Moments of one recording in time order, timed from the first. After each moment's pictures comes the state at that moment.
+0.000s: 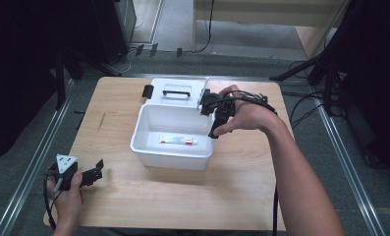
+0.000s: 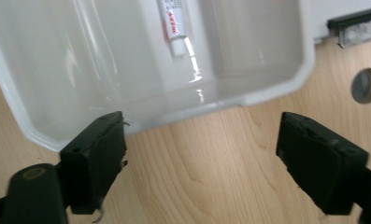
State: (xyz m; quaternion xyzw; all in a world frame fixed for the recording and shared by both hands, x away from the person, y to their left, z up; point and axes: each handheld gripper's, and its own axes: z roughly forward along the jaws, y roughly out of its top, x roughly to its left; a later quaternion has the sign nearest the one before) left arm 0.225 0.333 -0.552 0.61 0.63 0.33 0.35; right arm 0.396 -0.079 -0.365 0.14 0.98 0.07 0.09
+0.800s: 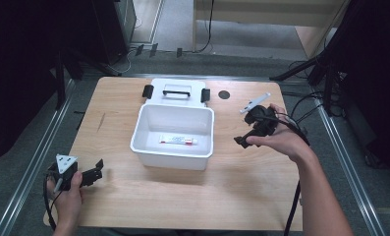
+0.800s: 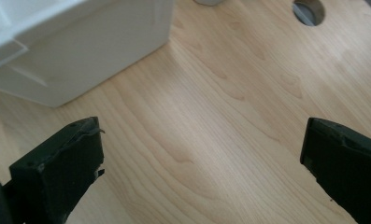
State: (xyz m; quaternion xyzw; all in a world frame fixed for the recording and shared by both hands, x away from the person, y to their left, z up) left arm 0.225 0.333 -0.552 0.61 0.63 0.33 0.35; right arm 0.374 -0.195 -0.405 0.30 0.91 0.23 0.15
